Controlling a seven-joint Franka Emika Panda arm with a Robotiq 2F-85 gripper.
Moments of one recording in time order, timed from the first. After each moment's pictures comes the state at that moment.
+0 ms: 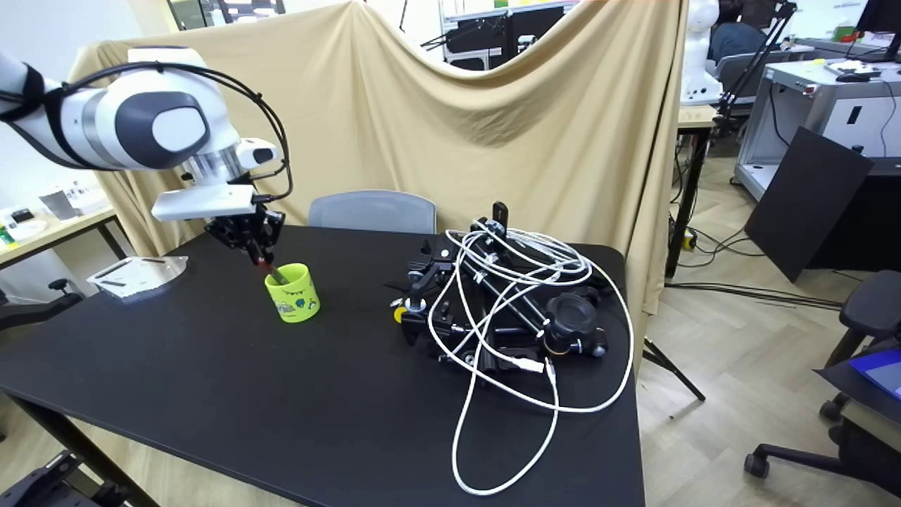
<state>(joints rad) 0.04 0.12 0.18 -2.33 0.09 2.57 -0.29</state>
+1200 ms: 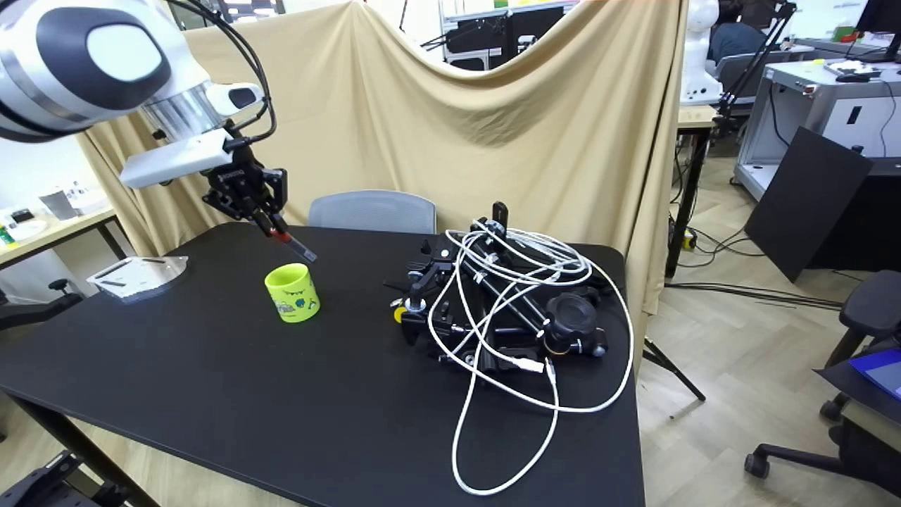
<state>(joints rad) 0.03 -0.16 0.08 -2.46 -0.15 2.51 -0.13</state>
